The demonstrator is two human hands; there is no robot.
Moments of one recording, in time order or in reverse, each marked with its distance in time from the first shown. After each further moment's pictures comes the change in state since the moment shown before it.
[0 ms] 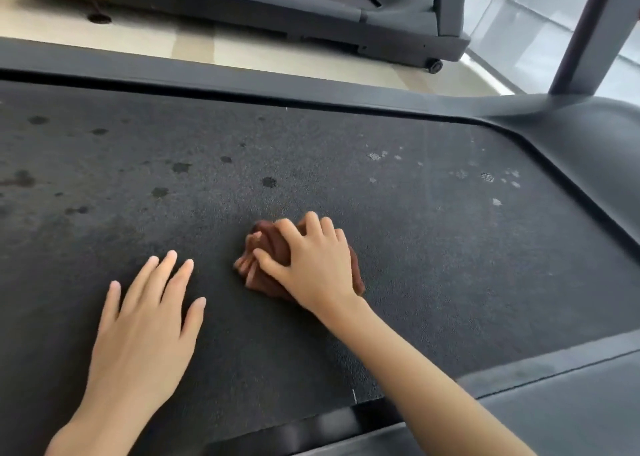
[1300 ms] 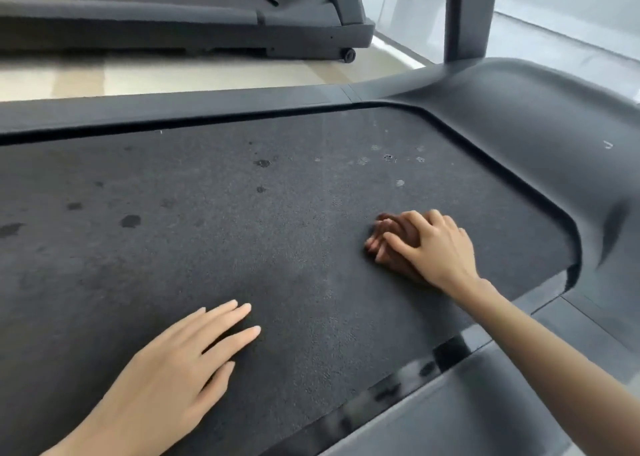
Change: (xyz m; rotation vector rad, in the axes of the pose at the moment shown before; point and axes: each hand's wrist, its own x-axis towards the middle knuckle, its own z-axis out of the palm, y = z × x) left_hand 0.029 0.121 0.042 0.003 -0.065 0.901; right_hand -0.077 0.306 -0.060 -0.137 -0.032 0.506
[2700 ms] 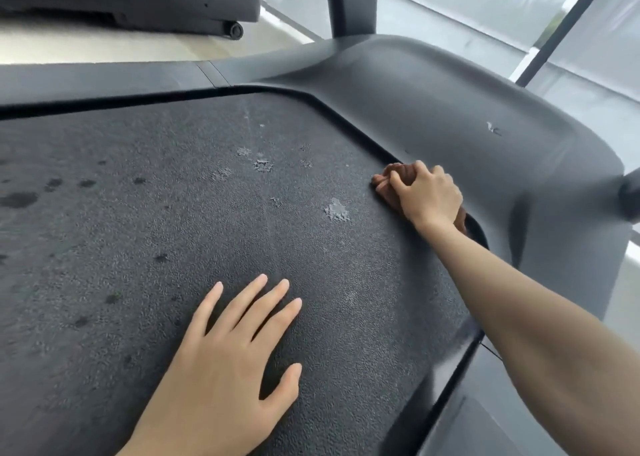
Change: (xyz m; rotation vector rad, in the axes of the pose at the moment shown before) left_hand 0.237 0.106 0.077 -0.143 0.116 0.170; right_hand 0.151 0.208 0.031 -0.155 0.217 0.519
